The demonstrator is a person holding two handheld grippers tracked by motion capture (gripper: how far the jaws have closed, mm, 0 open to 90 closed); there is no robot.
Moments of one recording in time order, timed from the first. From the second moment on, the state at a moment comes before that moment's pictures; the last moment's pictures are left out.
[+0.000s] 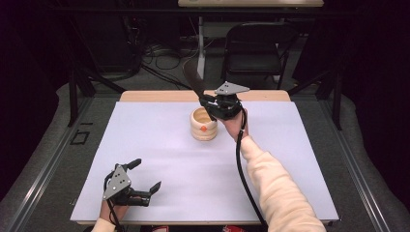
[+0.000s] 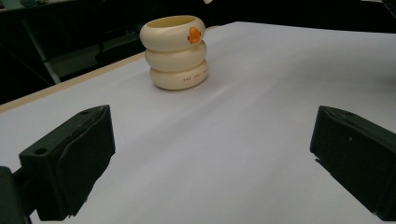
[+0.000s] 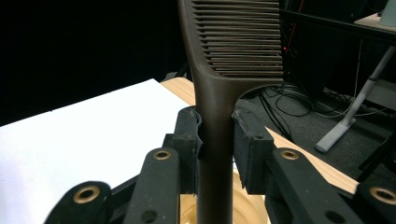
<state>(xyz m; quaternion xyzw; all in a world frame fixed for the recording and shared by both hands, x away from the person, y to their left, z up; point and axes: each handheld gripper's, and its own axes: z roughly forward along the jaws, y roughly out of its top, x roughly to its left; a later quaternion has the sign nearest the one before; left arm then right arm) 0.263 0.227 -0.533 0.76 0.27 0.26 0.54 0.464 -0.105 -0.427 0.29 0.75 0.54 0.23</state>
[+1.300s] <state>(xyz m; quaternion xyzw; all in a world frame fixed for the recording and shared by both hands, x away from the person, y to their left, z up) 0.264 0.228 -0.533 0.76 0.27 0.26 0.54 0.476 -0.095 -0.433 0.27 0.74 0.55 0.25</state>
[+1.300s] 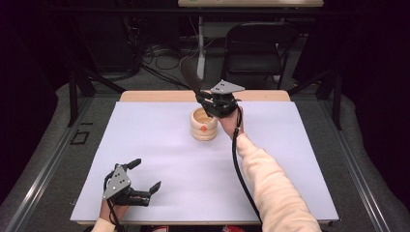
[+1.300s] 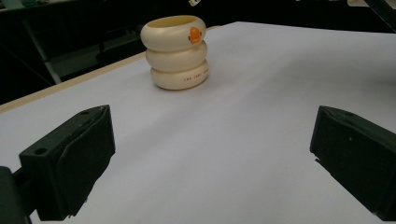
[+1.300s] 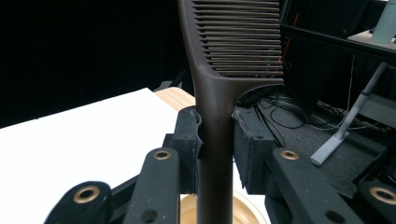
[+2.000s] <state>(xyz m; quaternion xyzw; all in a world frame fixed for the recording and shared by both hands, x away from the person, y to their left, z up) 0.263 0.228 -0.532 0.76 0.27 0.26 0.54 0.483 -0.086 -0.446 0.27 0.74 0.56 0.26</state>
